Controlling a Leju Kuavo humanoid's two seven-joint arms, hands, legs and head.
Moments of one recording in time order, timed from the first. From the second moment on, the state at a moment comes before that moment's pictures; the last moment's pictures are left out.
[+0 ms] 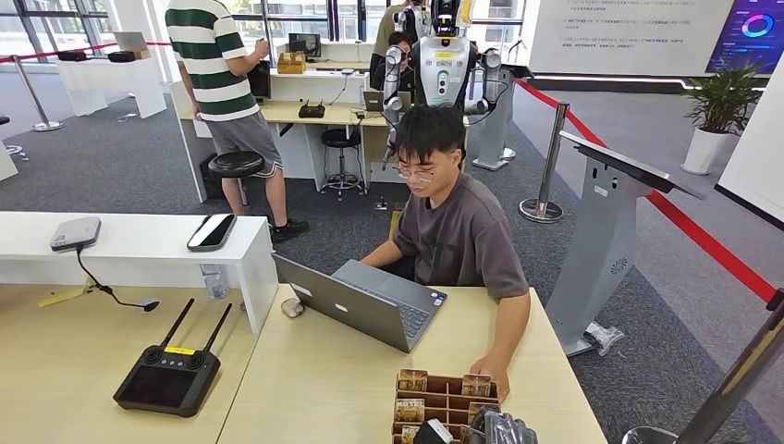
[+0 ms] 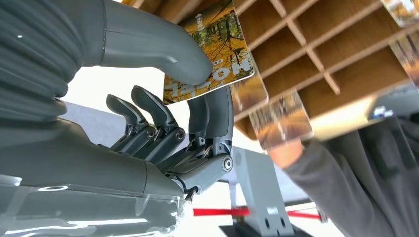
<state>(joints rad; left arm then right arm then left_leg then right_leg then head) -0.17 0.10 -1.04 -0.23 0.63 0.48 -0.09 -0.39 -0.20 0.67 -1.29 0.87 -0.32 0.37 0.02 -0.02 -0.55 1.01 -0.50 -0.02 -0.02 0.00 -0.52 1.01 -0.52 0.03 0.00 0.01</state>
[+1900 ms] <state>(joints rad) -0.22 0.07 -1.05 -0.23 0.55 0.44 -0.06 -0.84 -0.05 0.69 -0.71 0.95 -0.53 0.19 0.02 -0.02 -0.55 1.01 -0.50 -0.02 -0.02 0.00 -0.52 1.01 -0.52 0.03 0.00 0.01</state>
